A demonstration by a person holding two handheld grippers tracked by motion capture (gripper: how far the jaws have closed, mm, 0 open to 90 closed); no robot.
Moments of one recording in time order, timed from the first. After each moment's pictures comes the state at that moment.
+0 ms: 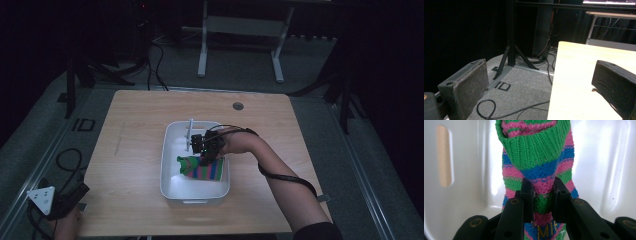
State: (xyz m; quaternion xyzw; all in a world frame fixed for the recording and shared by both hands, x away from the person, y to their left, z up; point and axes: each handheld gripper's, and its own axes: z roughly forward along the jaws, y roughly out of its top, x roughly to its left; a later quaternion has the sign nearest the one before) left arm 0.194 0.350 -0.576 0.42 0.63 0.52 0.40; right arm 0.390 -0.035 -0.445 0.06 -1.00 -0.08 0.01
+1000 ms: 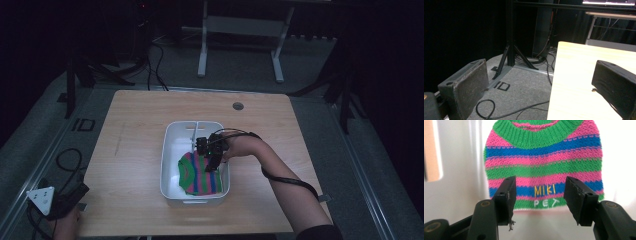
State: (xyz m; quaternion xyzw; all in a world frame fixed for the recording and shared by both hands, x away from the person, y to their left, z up) left arm 0.194 0.350 -0.576 0.42 0.63 0.52 0.40; right arm 0.393 -0.049 -0.457 0.04 -1.00 -0.07 0.02
